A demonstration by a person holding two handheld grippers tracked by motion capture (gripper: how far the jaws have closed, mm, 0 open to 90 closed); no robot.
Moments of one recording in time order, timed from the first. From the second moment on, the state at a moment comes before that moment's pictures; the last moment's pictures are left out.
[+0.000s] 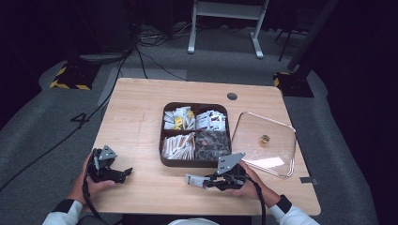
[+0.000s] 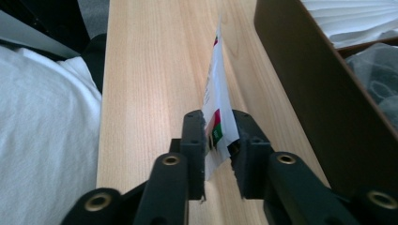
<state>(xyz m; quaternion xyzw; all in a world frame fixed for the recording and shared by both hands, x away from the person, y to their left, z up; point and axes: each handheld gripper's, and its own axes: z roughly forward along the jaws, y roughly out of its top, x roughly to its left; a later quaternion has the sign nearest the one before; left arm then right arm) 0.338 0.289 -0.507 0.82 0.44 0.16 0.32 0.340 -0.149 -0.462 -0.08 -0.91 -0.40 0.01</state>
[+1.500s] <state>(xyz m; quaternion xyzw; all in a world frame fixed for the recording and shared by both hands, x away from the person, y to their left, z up) 0.338 0.289 -0.507 0.82 0.44 0.16 0.32 0.360 -0.207 -0.423 -0.17 -0.88 -0.43 -0.12</state>
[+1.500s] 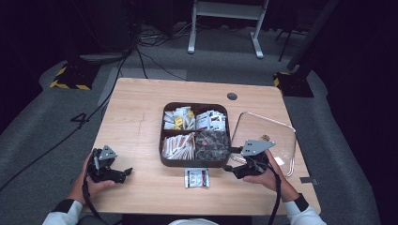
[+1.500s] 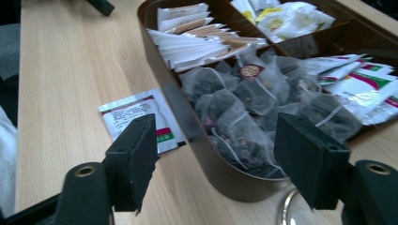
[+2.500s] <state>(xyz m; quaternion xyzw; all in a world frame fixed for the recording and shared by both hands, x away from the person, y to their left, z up) 0.338 0.289 -0.507 0.83 0.44 0.16 0.32 0.397 -0.289 -0.419 -0.29 -0.84 -0.41 -0.19</state>
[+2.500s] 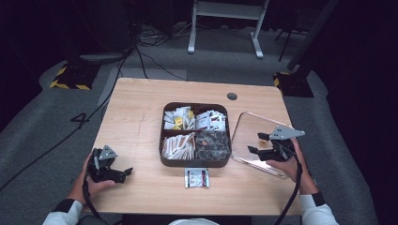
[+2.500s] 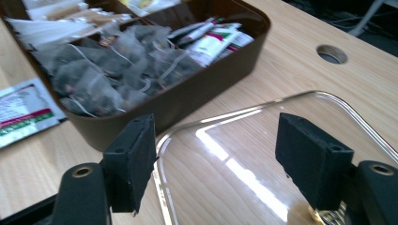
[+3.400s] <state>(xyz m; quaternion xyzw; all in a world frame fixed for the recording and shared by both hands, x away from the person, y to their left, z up) 0.338 0.289 -0.507 0.82 0.44 0.16 0.32 0.445 -0.341 -0.463 -0.38 -0.84 -0.34 -0.20</state>
